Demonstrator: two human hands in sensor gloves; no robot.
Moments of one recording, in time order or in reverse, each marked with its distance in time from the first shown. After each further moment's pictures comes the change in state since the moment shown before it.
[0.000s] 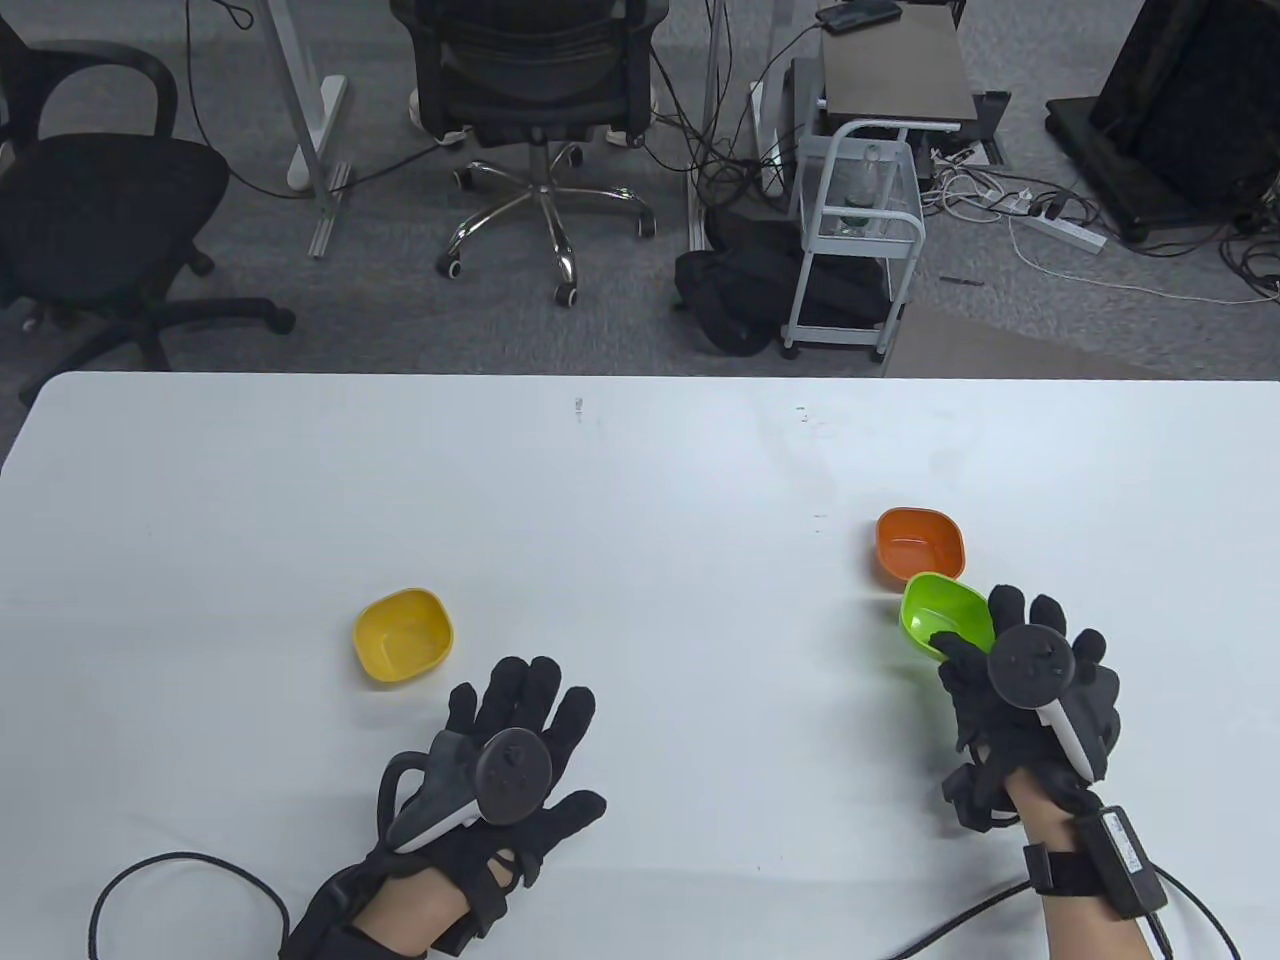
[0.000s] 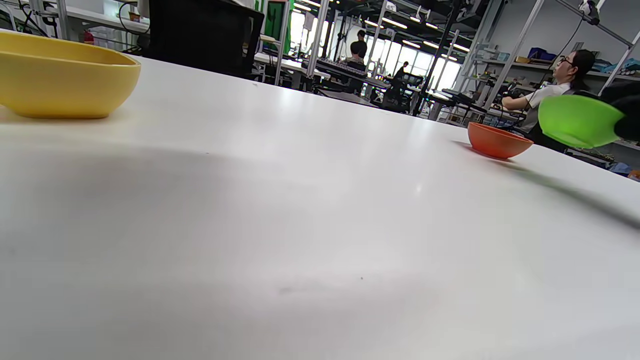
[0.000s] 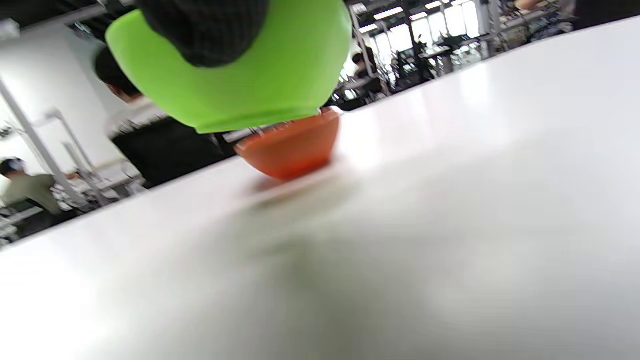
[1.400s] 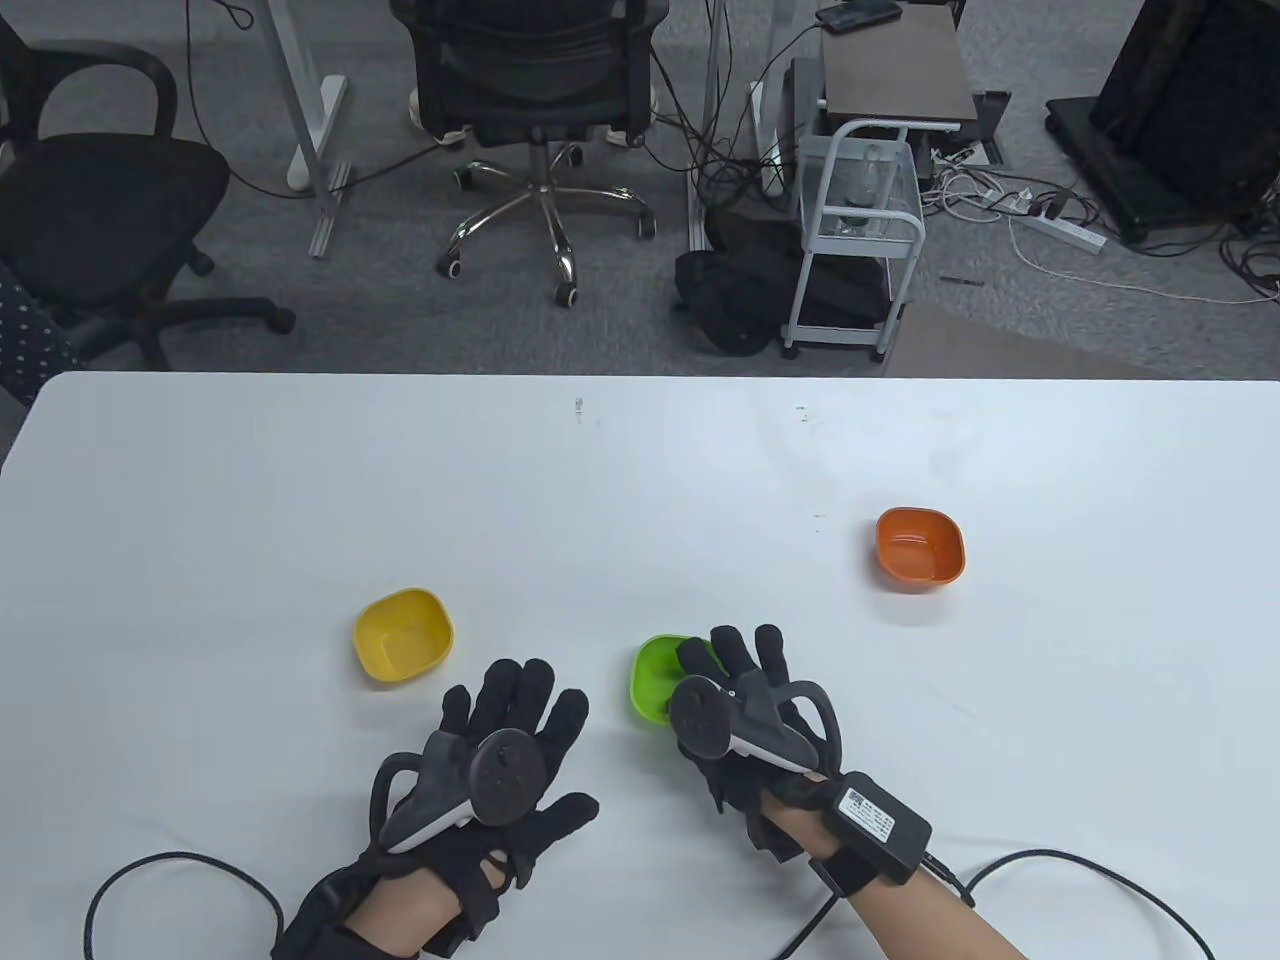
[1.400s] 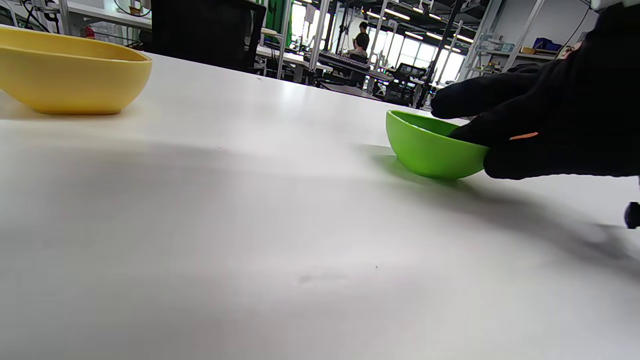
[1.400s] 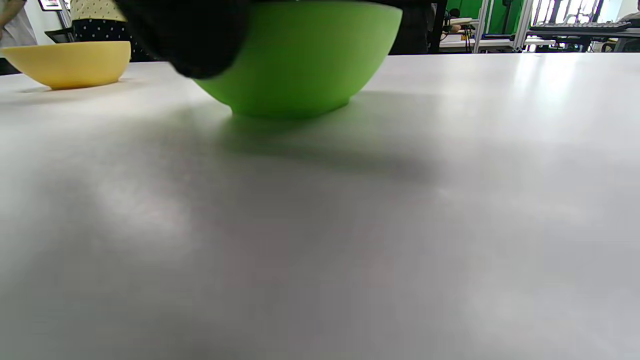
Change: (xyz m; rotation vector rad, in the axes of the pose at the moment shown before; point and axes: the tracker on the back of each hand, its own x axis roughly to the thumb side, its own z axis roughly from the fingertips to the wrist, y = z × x) left_hand -0.003 -0.002 0.001 -0.022 0.007 -0.010; right_hand 0.192 0.128 0.063 0.310 -0.518 0.362
